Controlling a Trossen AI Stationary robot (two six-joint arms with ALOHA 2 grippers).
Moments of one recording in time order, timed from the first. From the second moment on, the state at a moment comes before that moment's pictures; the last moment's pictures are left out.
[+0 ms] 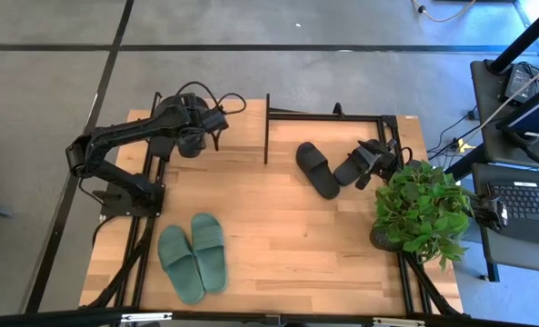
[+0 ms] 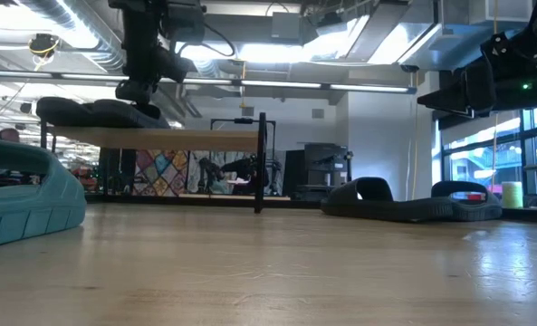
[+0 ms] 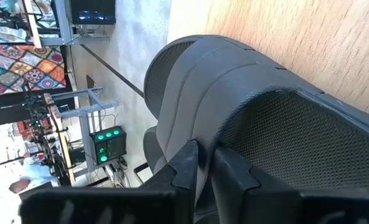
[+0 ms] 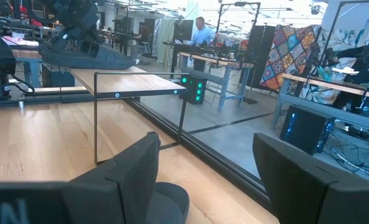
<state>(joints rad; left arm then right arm) 0.49 1.38 1.18 -1.14 -0.84 0.30 -0.26 0.01 0.01 0.07 0.41 -0.16</state>
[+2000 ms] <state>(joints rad) 0.06 1.36 1.33 -1.47 -0.37 -0.30 -0.26 0.01 0.01 0.07 0.41 -0.16</state>
